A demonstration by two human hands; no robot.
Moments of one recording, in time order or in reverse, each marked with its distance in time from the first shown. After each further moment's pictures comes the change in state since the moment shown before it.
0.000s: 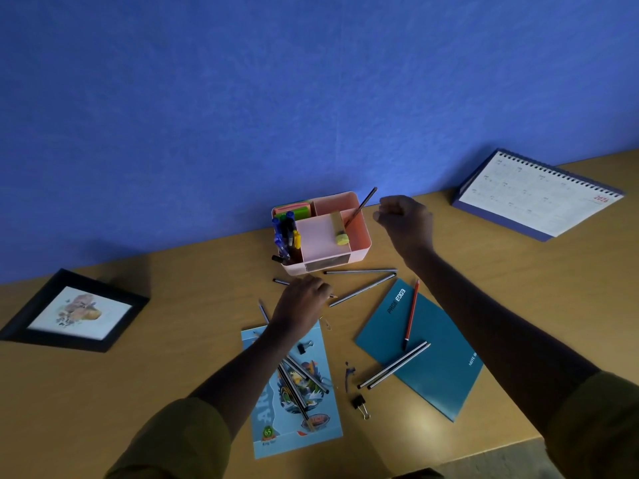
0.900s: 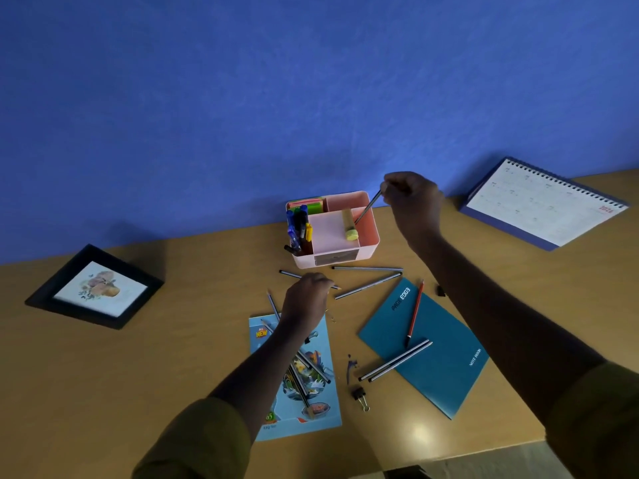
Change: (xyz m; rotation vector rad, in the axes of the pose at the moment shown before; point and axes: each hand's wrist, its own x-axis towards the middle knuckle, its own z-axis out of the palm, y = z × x) left_hand -0.017 0.014 -0.008 -0.221 0.071 -0.295; right_hand -0.004 -0.053 -0.007 0.096 0.064 -0.166
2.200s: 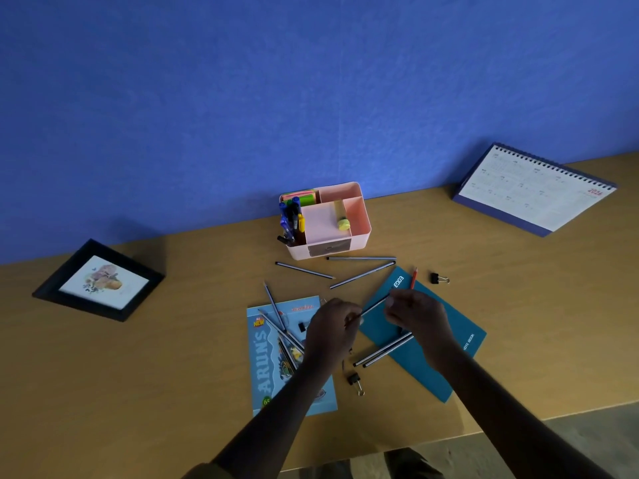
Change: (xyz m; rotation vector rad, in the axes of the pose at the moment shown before) left_hand -0.071 0.086 0.014 -0.467 0.049 -0.135; right_hand -0.190 0.101 -0.068 0.306 -0.290 0.585
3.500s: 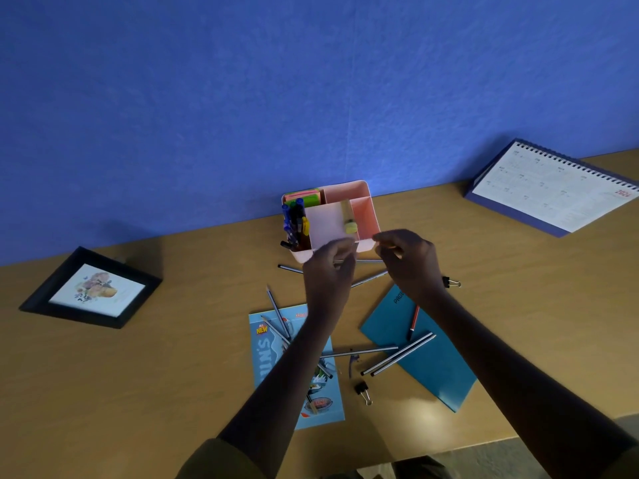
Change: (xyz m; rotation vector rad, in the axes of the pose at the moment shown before) left_hand 0.094 0.027 -0.044 -0.319 0.358 -0.037; right_hand 0.084 -0.077 0.040 -0.675 0.044 -0.828
